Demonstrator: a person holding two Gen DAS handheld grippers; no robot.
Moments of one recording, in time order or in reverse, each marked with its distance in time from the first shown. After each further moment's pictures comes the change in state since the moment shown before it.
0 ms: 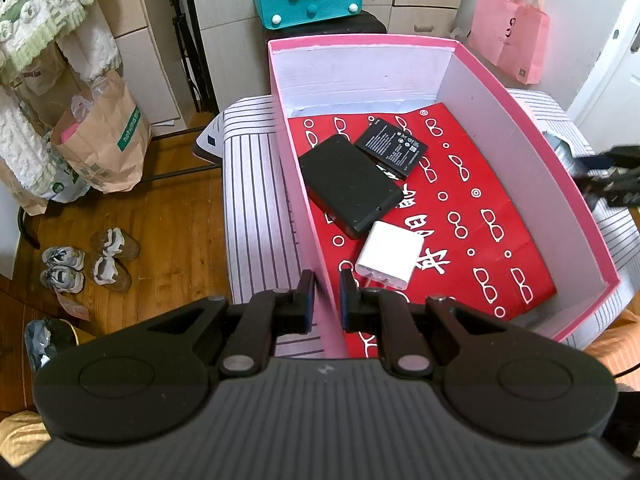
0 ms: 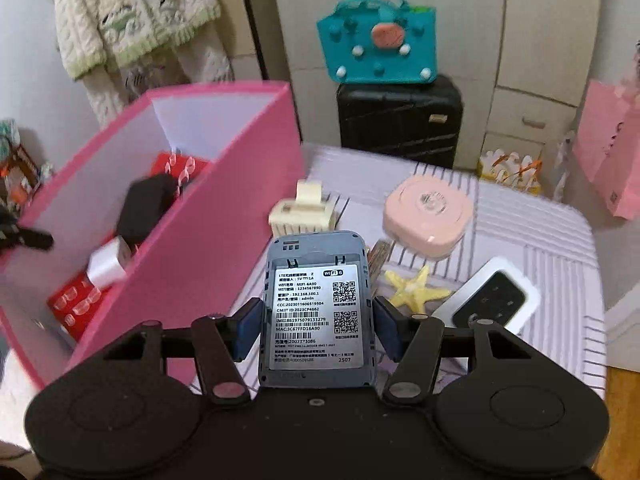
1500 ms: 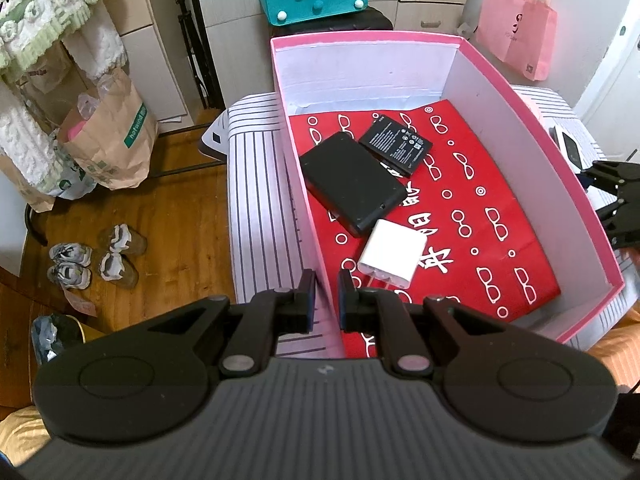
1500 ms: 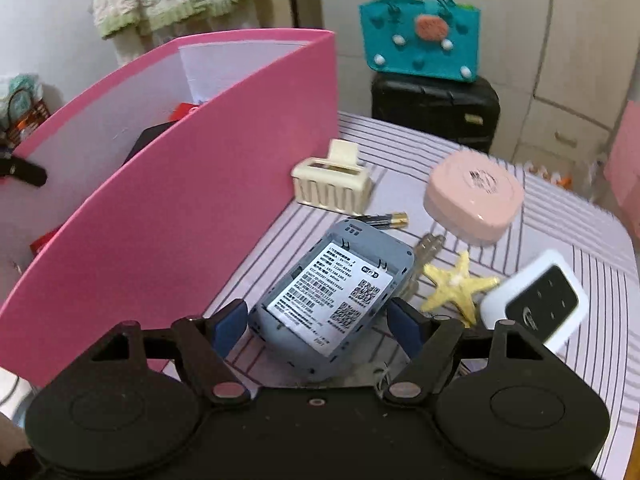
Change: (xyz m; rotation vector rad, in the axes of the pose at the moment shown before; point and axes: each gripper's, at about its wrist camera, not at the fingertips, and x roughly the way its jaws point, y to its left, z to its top) left arm -0.001 -0.002 0.002 -0.008 0.011 0.019; right arm 0.049 0.011 -0.030 -0.142 0.022 0.052
